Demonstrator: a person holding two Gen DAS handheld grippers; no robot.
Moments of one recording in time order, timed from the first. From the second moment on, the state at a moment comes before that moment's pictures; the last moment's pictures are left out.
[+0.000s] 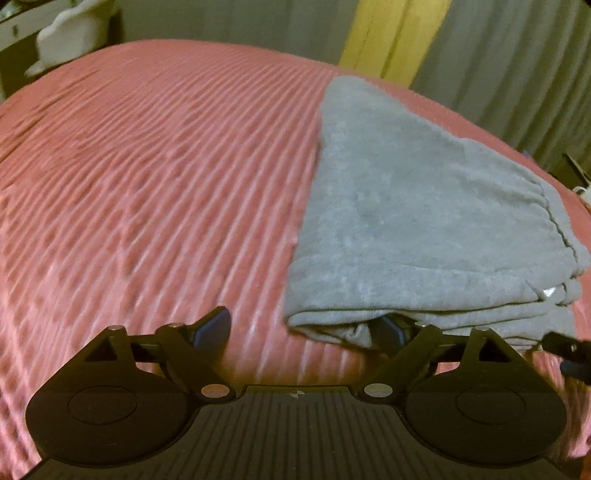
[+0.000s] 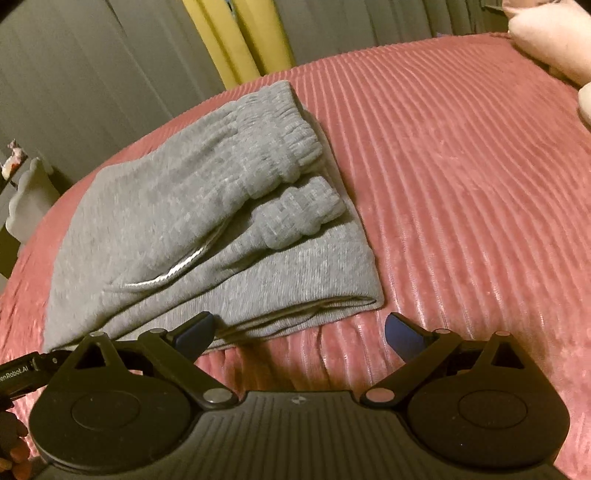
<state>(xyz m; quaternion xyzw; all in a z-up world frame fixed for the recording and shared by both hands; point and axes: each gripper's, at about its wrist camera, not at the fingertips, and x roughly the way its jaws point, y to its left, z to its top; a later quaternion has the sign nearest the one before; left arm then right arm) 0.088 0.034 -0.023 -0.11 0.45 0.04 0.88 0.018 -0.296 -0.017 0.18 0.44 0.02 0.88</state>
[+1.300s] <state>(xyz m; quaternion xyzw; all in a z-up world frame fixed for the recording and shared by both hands) 0.038 -0.002 -0.023 -0.04 0.42 -0.01 0.91 -0.040 -0.170 -0.005 -0.06 0.43 0.04 0.90</state>
